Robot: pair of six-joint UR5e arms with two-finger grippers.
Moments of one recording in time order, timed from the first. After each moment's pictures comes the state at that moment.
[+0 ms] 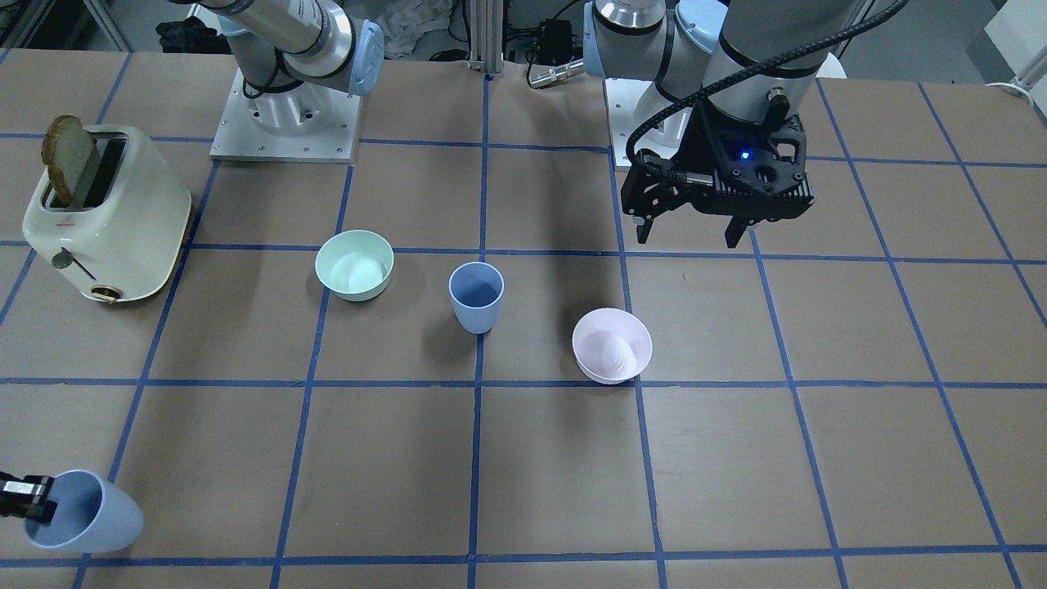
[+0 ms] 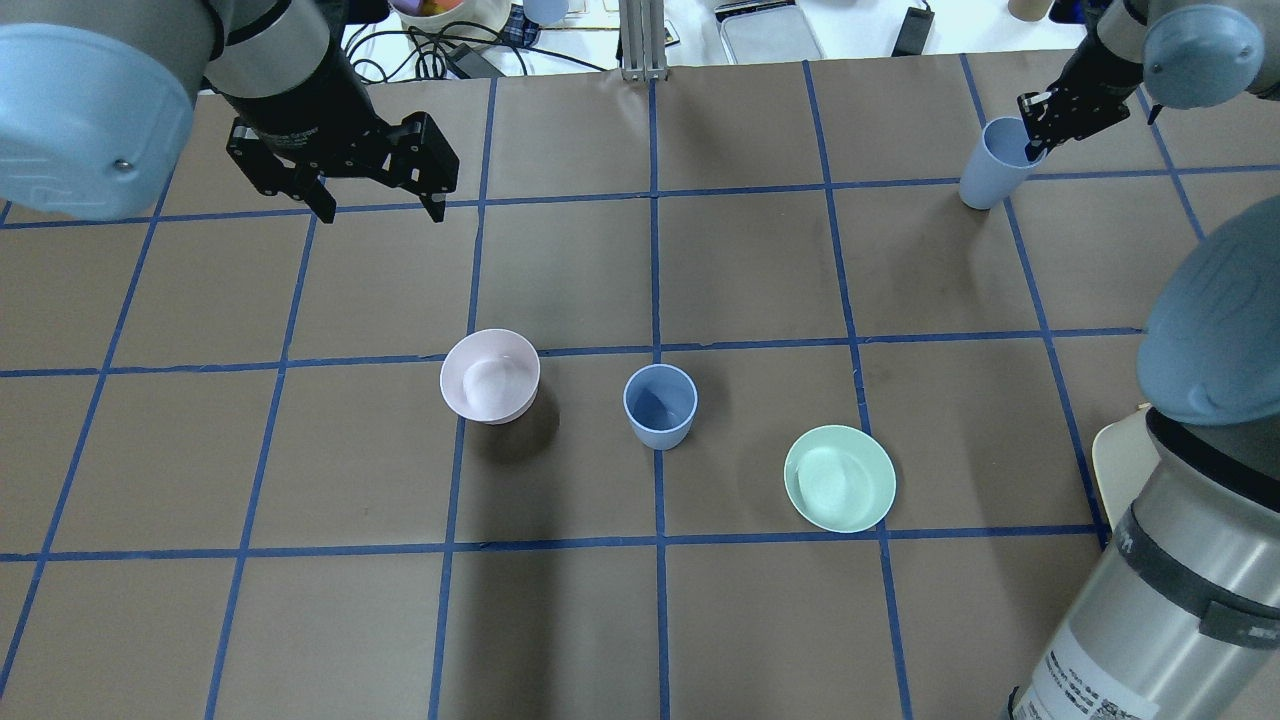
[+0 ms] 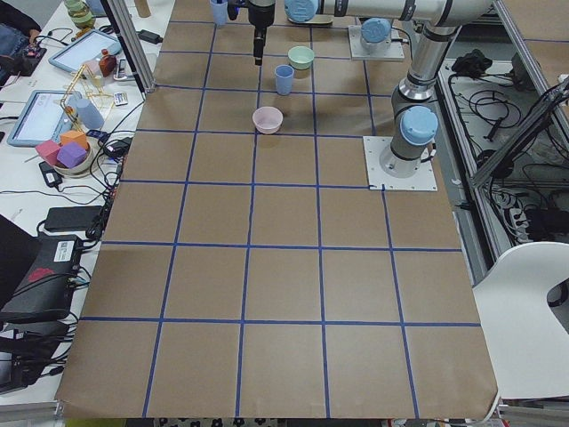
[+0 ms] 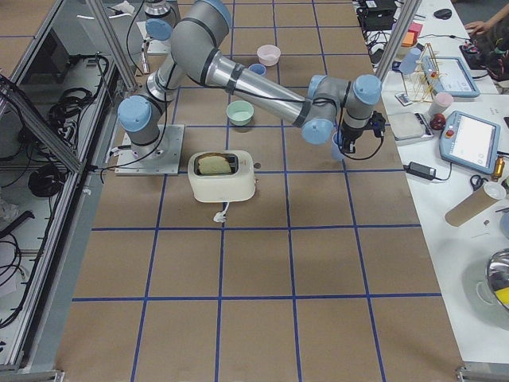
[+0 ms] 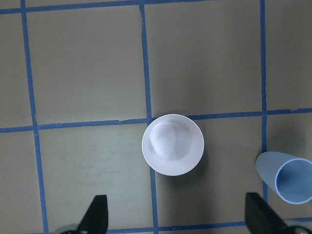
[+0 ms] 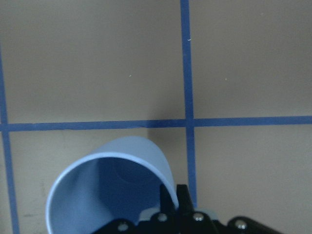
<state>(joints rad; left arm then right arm) -1.63 -1.62 -1.53 -1.48 1.58 -0.02 1.27 -0.96 1.21 -1.87 -1.48 -0.28</state>
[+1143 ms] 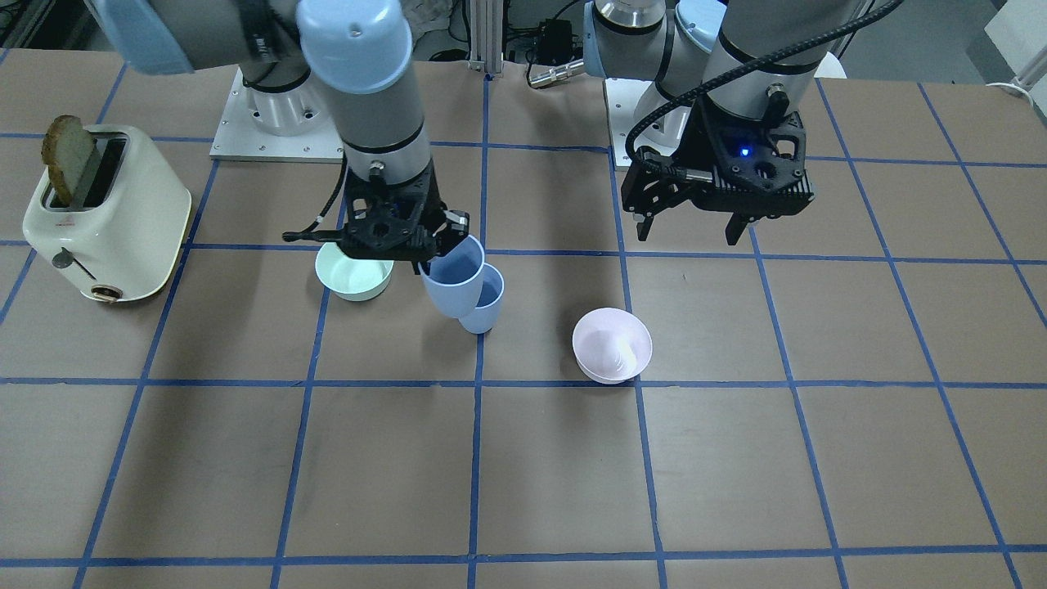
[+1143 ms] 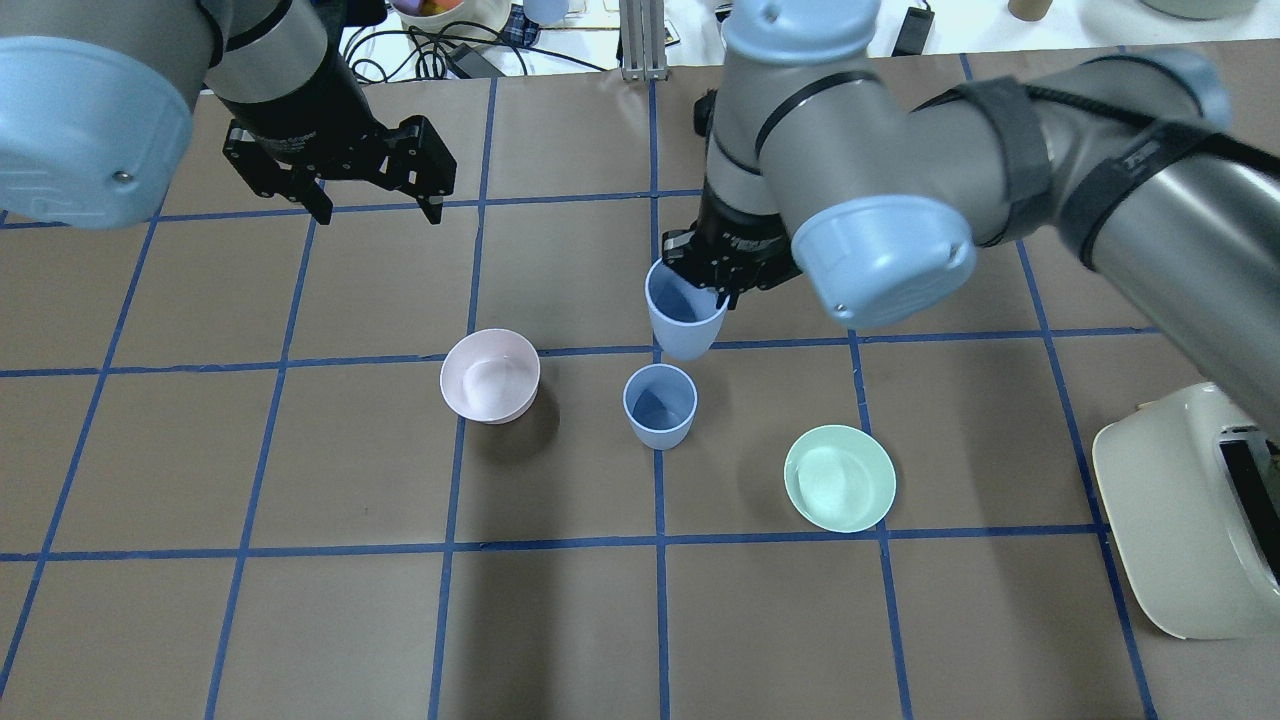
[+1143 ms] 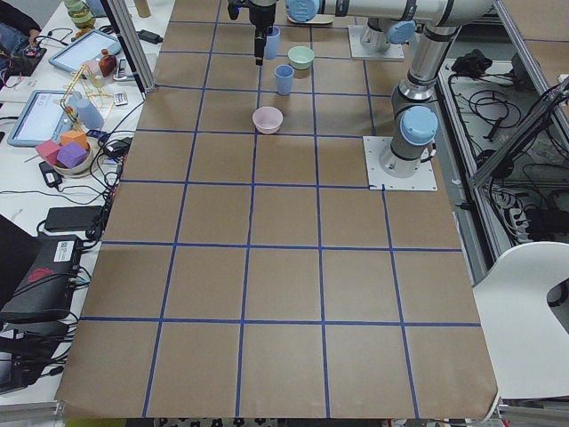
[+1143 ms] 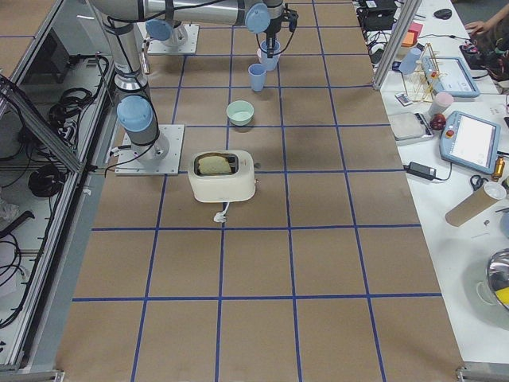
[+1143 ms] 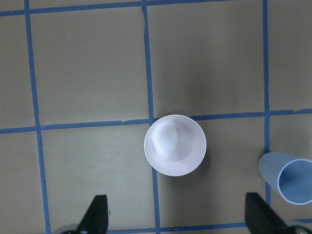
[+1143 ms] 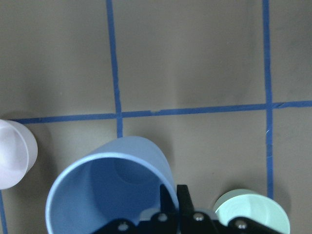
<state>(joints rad) -1.63 -1.61 -1.53 -1.49 1.58 -0.02 1.91 -1.42 1.69 -1.88 -1.54 0.37</state>
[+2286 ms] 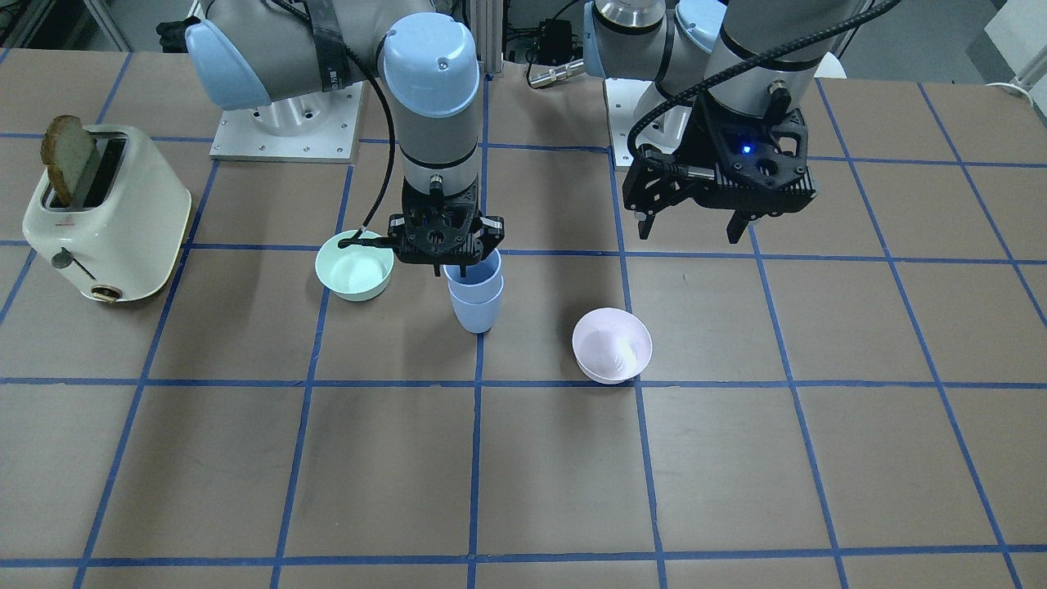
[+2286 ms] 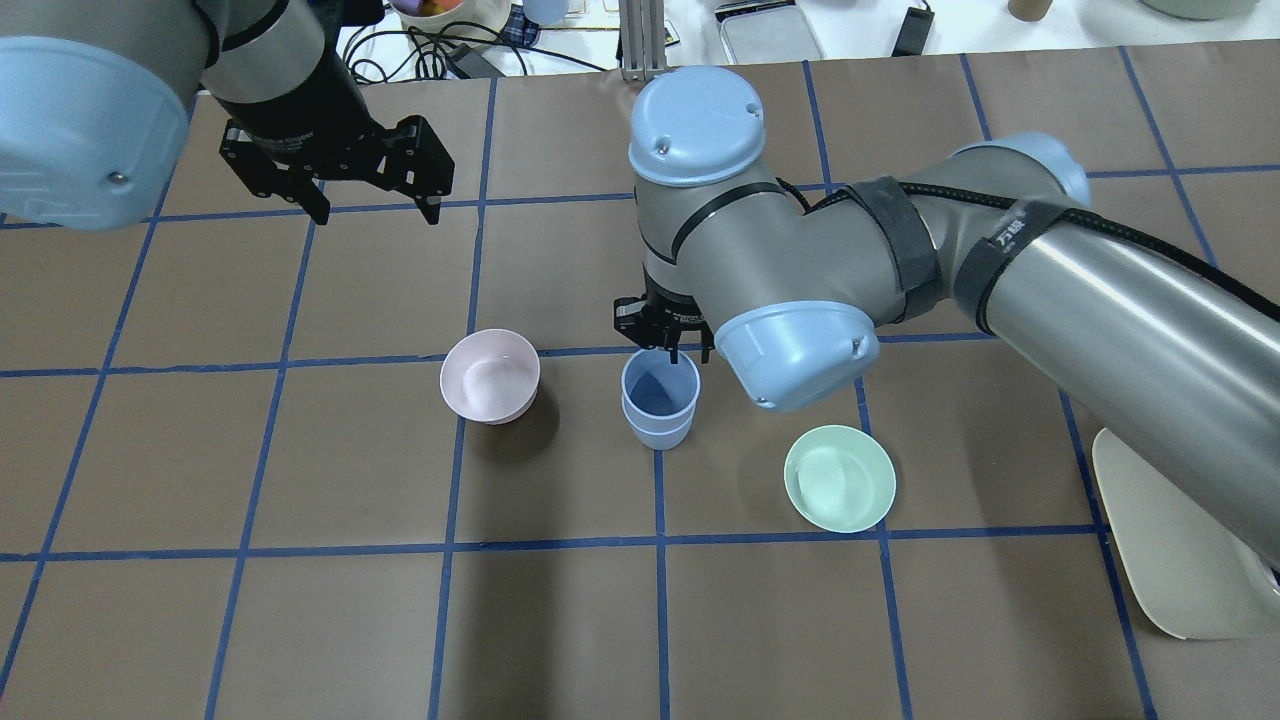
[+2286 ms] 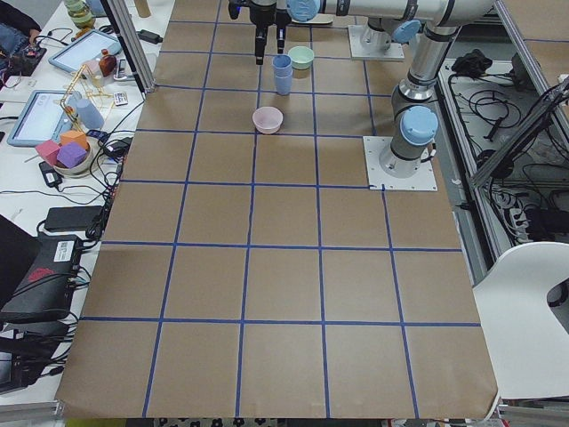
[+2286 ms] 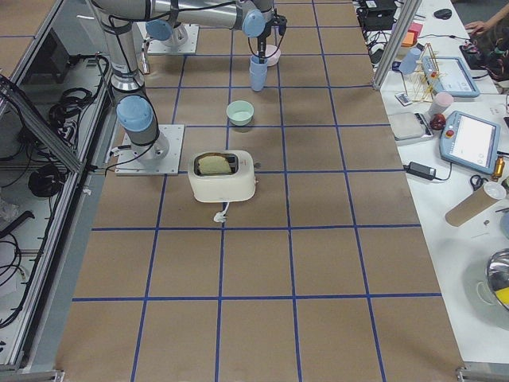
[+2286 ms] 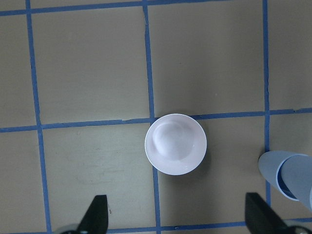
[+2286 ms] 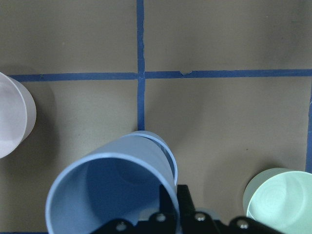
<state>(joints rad) -1.63 -1.61 -1.53 -1.49 1.58 -0.02 1.96 -1.38 1.74 -1.96 -1.58 0.41</state>
